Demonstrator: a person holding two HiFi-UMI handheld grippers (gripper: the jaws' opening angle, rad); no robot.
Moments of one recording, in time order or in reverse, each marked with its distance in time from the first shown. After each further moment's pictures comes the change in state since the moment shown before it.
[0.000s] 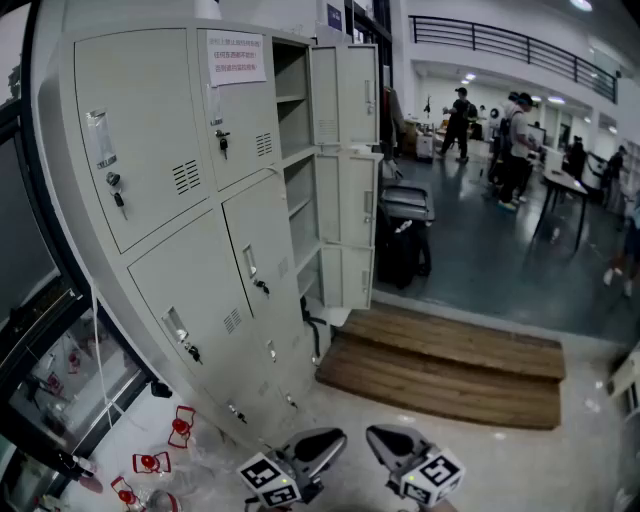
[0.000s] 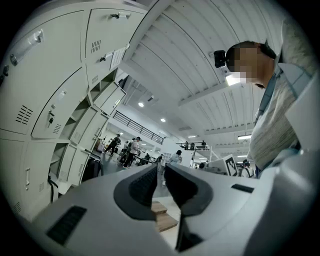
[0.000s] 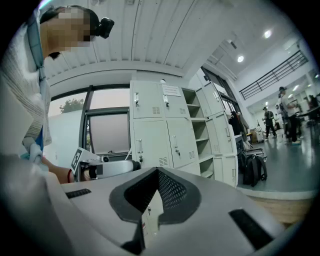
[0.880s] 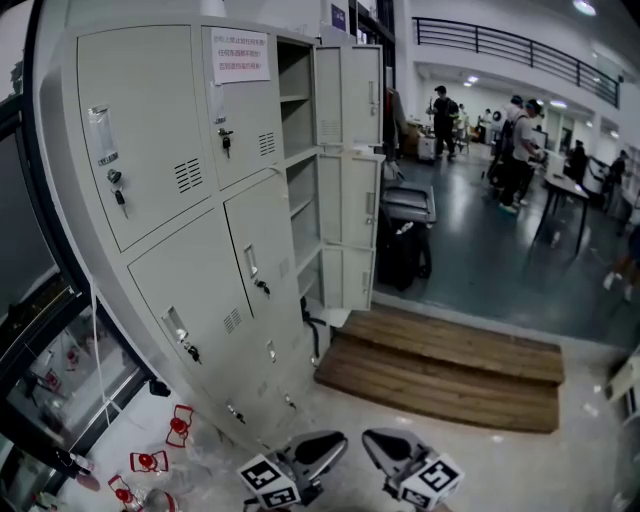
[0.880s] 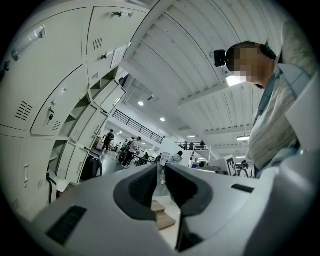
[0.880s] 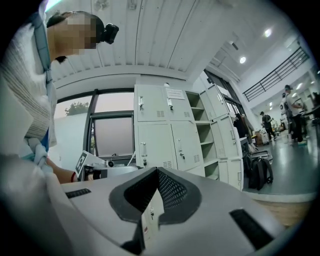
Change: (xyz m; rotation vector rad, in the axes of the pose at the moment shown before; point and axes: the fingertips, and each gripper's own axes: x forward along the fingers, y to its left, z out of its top) left arm -0.001 0.000 -0.005 -0.015 0.014 -0.011; right arm 0.003 0.009 0.003 0.011 -0.057 0.033
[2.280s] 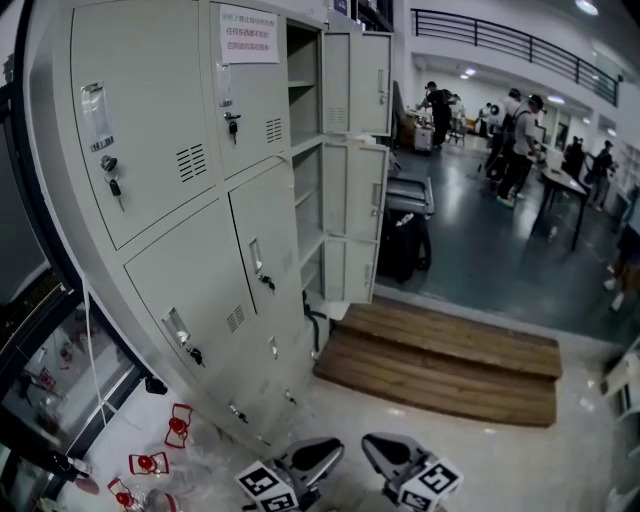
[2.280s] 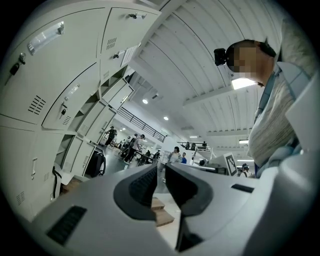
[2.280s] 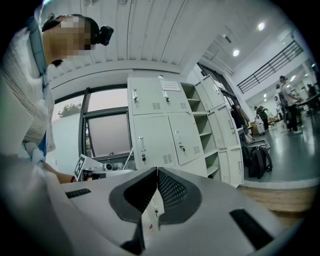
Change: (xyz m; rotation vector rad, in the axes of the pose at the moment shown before) left arm -0.031 0.028 -0.004 -0.066 -0.005 0.014; right arm 0.034 0.010 -0.018 0.055 0.029 -0.025
